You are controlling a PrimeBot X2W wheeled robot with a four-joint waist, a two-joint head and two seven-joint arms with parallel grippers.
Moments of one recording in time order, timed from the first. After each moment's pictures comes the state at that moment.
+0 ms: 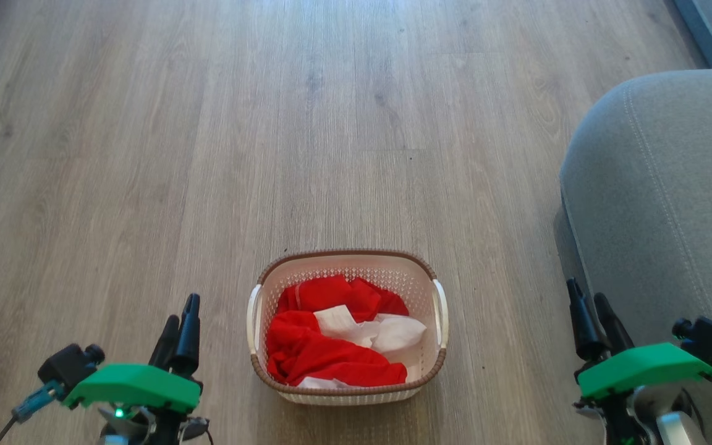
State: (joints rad) left arm -0.04 0.04 -0.03 0.32 -1.00 -0.08 -0.06; right arm -0.02 -0.04 -0.04 0.30 0.80 0.13 -0.06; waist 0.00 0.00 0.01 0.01
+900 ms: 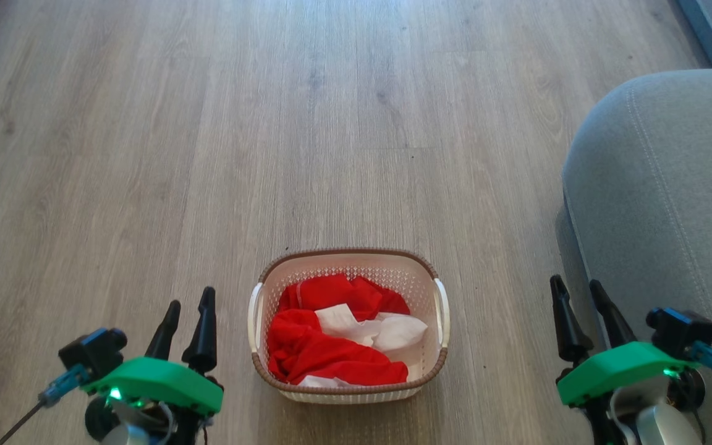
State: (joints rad) left arm -0.04 0.04 -0.07 0.30 -0.67 -0.08 -0.14; right arm -0.03 -0.04 -0.01 0.30 0.46 0.13 -0.14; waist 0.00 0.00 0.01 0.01
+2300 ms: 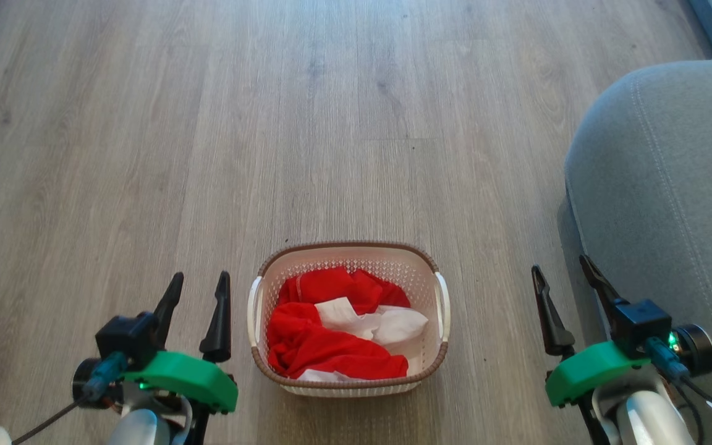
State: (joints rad) left arm -0.07 0.04 -0.10 0.27 -0.26 -0.07 -0.25; right arm -0.06 -0.05 0.01 0.28 0.00 0.13 -0.25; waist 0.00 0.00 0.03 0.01
